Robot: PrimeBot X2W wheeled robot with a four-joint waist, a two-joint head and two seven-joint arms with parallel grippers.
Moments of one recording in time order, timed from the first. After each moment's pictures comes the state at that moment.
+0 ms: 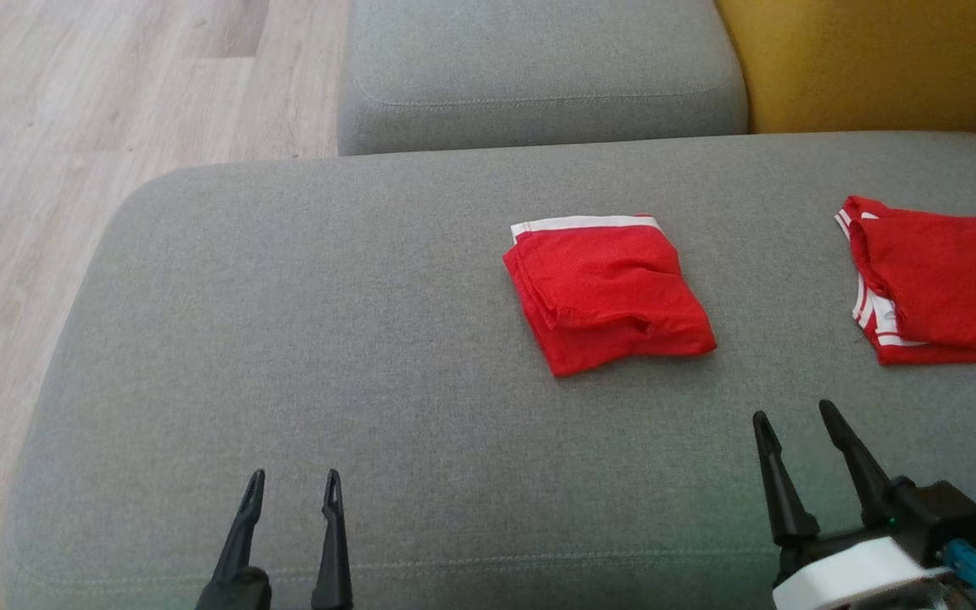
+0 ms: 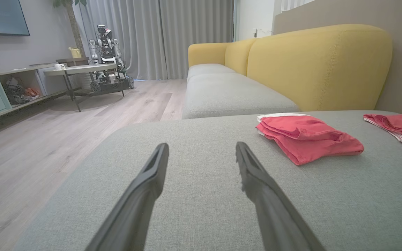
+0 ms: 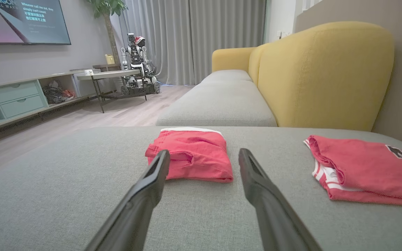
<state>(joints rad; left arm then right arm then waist) 0.31 0.07 -0.30 -0.09 -0.02 0.24 -0.26 0.14 -0.04 -0.02 0.08 0.10 0.13 -0.25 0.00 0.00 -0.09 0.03</state>
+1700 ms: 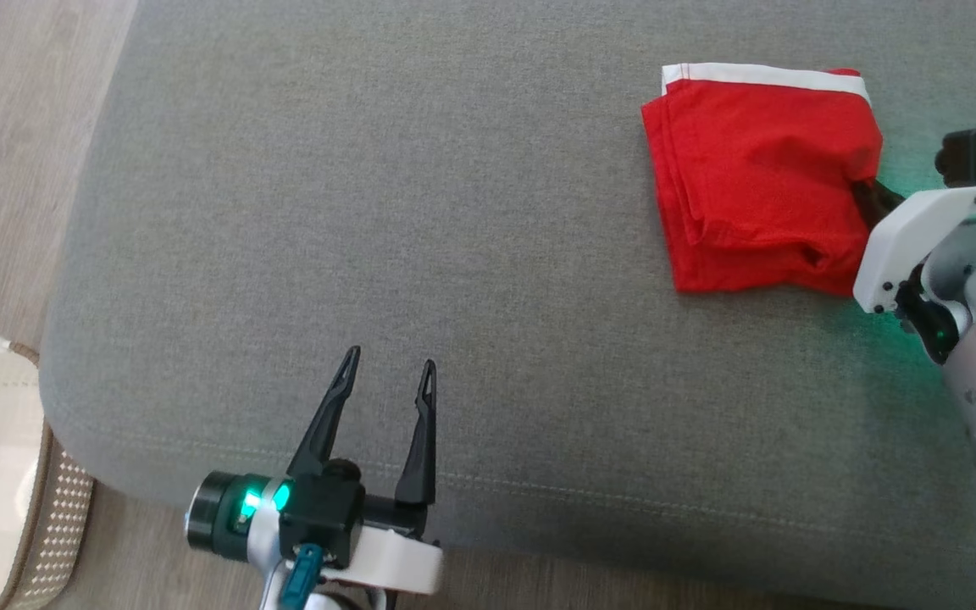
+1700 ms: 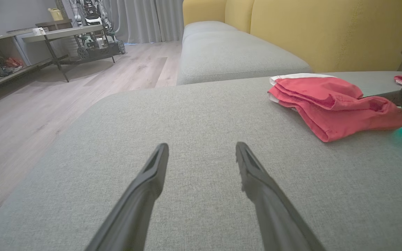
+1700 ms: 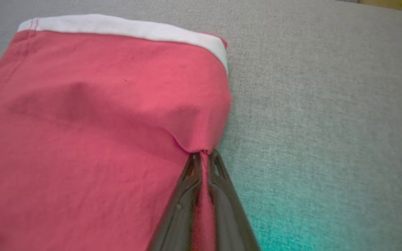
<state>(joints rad) 0.03 0.06 -0.47 -0.03 0.01 0.24 -0.26 -0.87 -0.31 0.30 1.15 0.43 0.13 -0.01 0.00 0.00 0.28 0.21</state>
